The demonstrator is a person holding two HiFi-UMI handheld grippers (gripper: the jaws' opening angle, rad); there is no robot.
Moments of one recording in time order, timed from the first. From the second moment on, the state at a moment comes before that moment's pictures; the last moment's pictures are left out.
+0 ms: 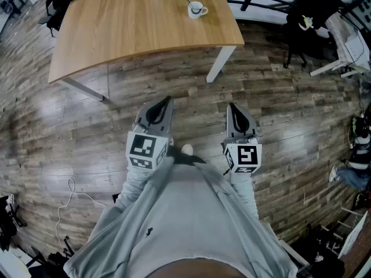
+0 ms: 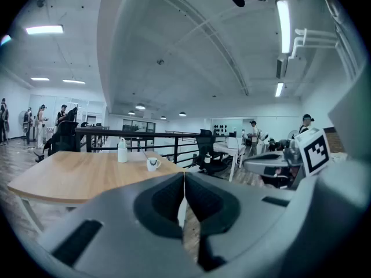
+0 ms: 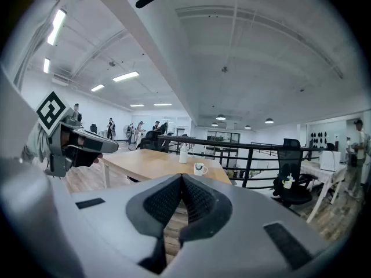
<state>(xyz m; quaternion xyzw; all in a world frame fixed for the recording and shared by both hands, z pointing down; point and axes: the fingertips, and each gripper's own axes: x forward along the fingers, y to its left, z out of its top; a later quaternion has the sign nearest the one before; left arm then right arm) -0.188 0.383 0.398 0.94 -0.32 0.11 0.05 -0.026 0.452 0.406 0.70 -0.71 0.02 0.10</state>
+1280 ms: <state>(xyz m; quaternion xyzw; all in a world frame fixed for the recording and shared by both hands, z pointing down) -0.131 0.182 0.405 0.95 -0.30 0.12 0.06 0.040 0.267 0.421 0.72 -0.68 0.06 0.12</state>
